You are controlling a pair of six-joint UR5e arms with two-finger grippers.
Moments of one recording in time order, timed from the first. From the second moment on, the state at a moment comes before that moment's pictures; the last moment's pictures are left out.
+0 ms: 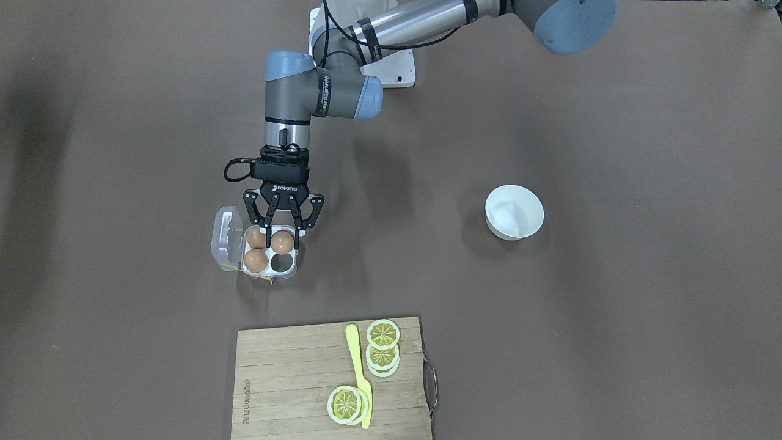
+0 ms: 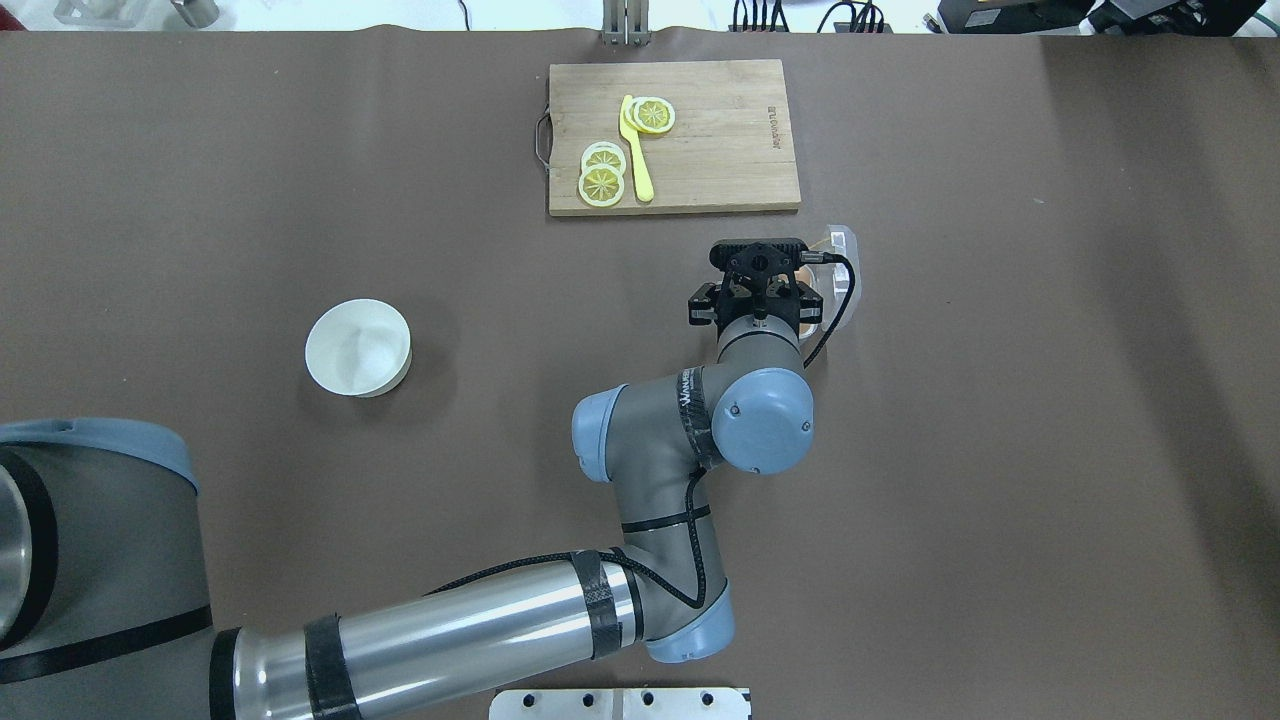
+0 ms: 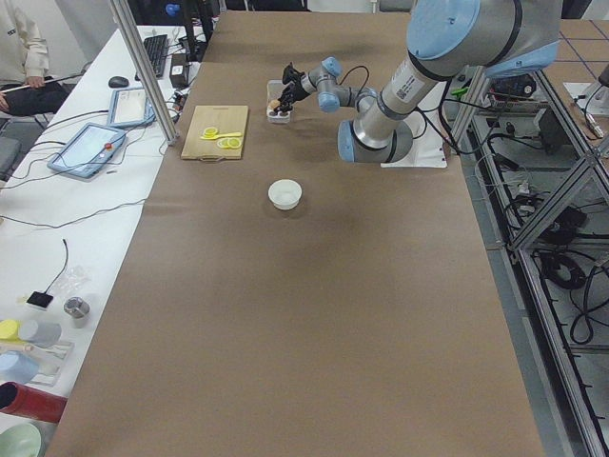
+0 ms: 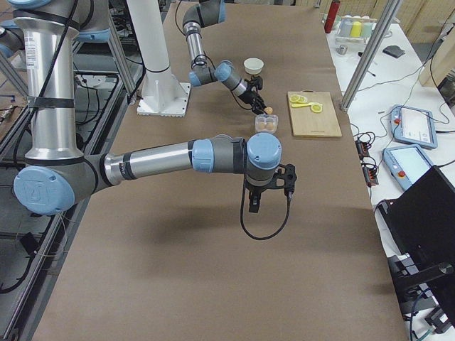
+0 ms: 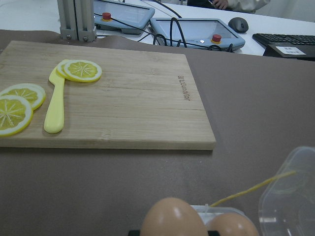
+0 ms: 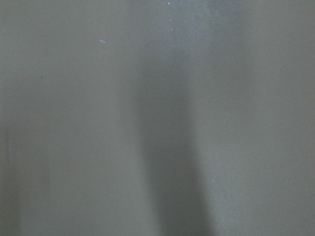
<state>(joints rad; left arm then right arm) -0.32 -2.73 -0.94 -2.16 -1.00 -1.29 1.58 -1.59 1.82 -1.78 2.54 0.07</state>
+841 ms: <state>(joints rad) -0.32 -2.73 -0.94 -2.19 -1.00 -1.29 1.58 -1.59 1.82 -1.78 2.54 0.07</state>
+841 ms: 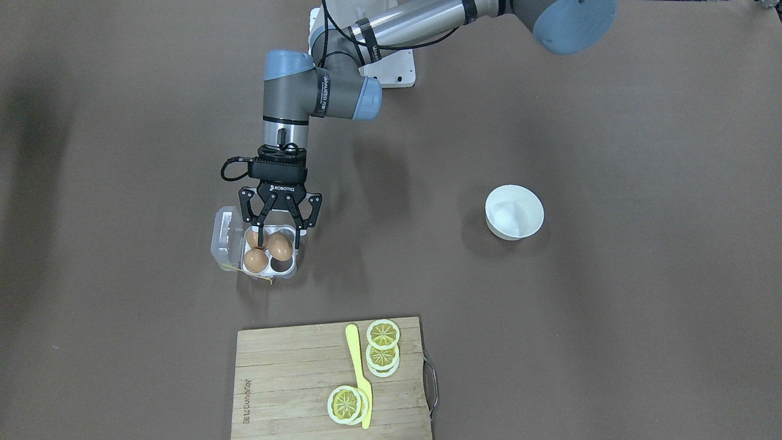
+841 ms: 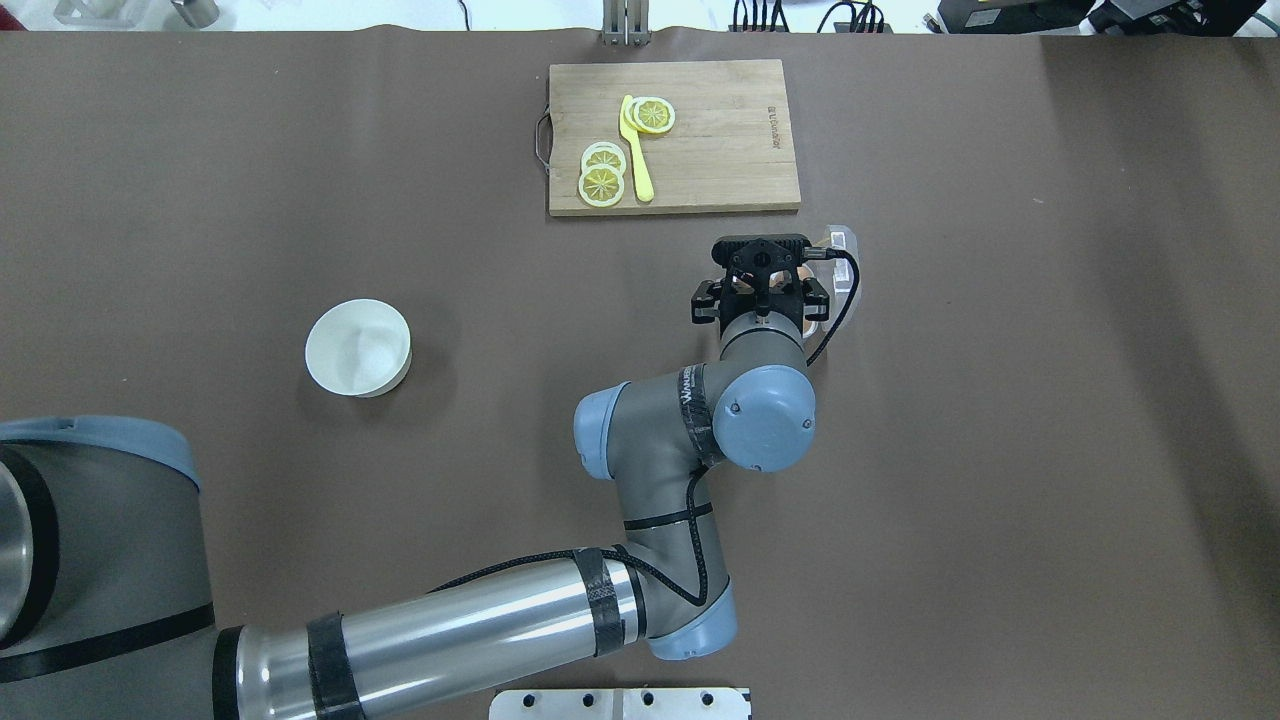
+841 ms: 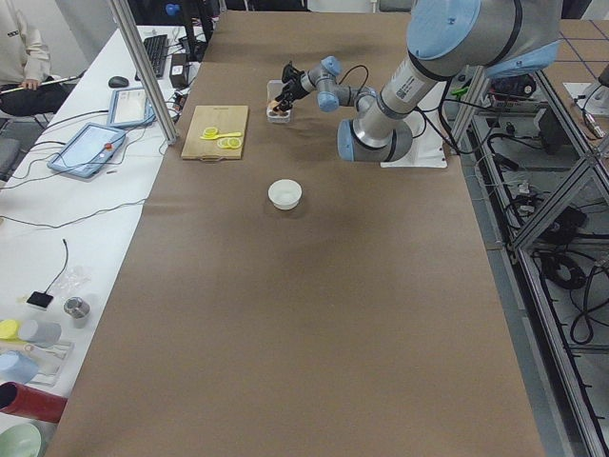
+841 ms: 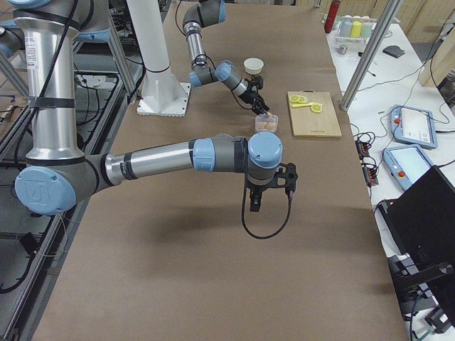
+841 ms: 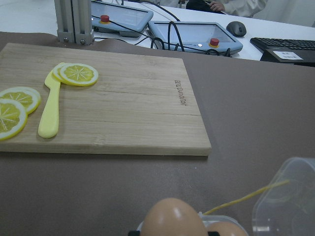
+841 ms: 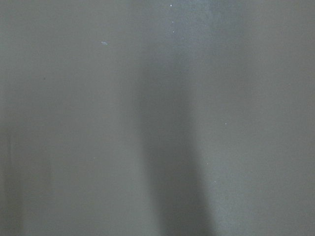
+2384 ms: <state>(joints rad) -0.49 -2.49 -1.30 -2.17 -1.23 -1.20 1.57 -1.52 1.85 -1.78 2.56 0.17</state>
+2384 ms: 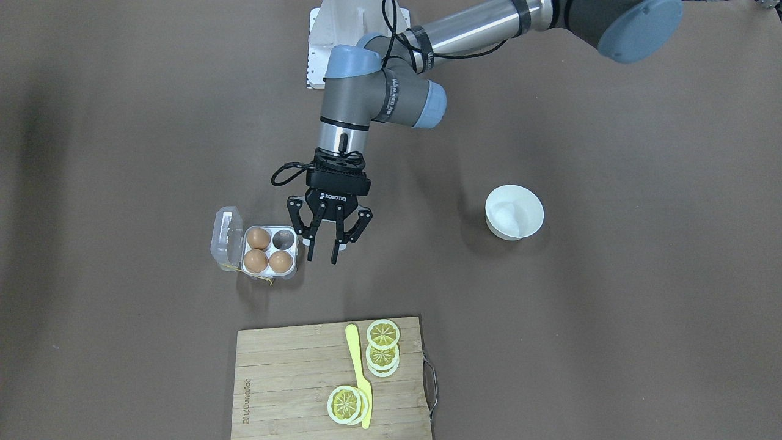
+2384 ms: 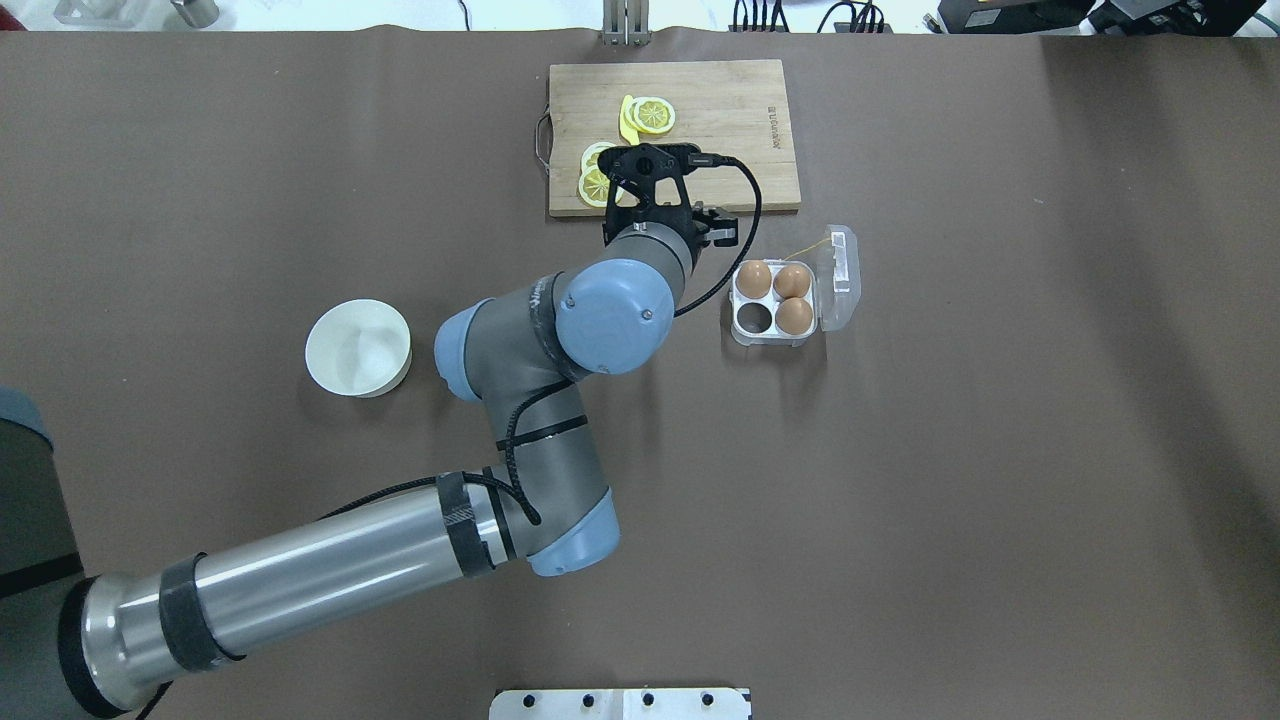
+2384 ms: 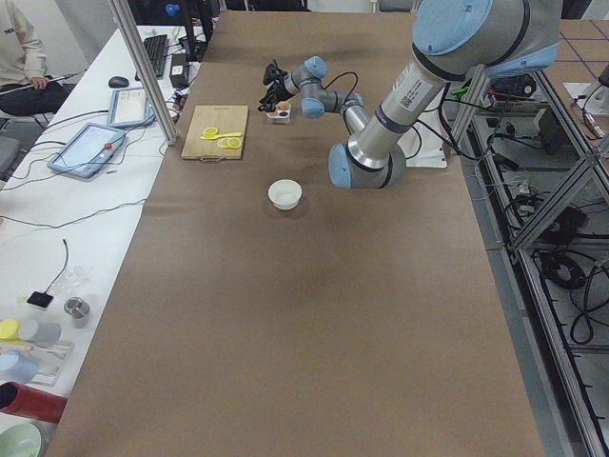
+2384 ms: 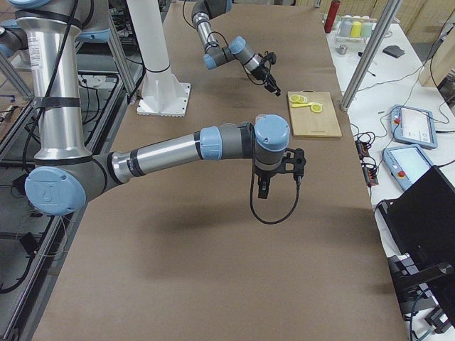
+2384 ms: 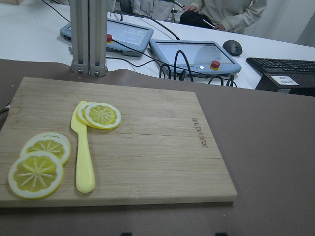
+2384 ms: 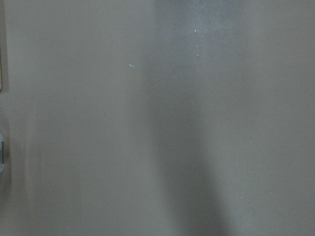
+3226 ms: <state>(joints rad) -0.88 -2.24 -1.82 -1.69 -1.72 -1.05 1.32 -1.35 1.84 -1.64 2.52 0.46</state>
